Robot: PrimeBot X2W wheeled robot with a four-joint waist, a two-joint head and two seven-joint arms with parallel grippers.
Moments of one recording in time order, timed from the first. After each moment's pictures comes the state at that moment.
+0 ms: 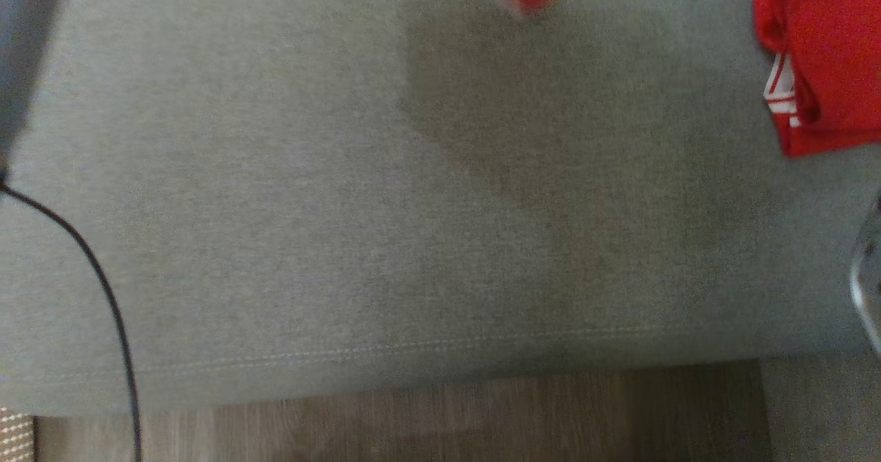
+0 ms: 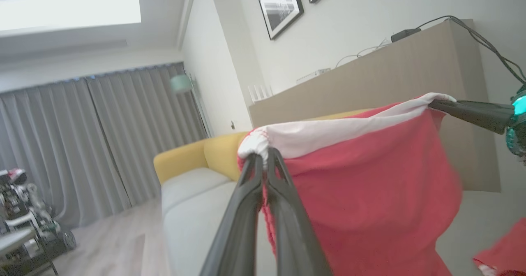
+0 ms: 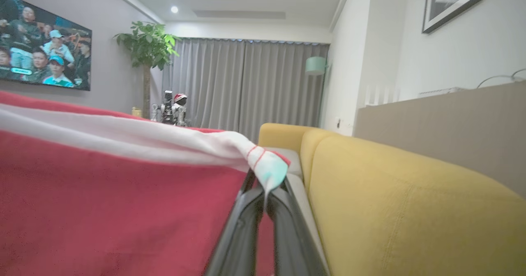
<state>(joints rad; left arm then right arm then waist) -1.31 0.41 -0.63 0.38 -0.48 -0.13 -0.26 -1.31 -0.16 -0.02 0.66 0.08 0.13 -0.24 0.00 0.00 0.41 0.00</state>
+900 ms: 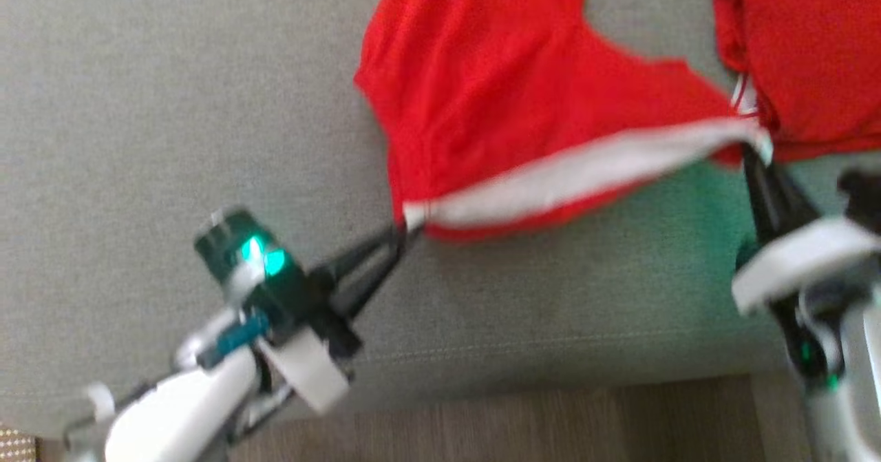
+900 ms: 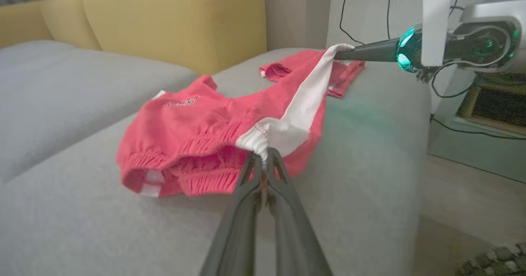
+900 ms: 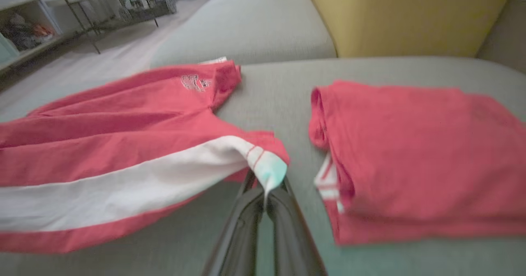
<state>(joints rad) -0.45 0.49 -0.84 0.01 -0.32 -0.13 -0.26 -0.27 -0.19 -0.06 0.12 0.30 0.13 0.04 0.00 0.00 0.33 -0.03</state>
